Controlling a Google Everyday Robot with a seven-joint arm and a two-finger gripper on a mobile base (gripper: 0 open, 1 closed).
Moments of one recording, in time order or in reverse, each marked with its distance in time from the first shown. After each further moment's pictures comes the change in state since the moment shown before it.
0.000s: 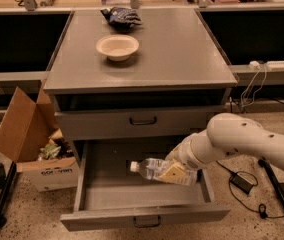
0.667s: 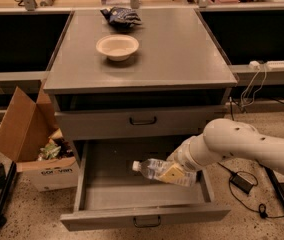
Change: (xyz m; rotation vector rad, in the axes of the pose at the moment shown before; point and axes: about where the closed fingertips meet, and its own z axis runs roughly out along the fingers) arm 0.011 -0.009 0.018 0.028 0.020 0.043
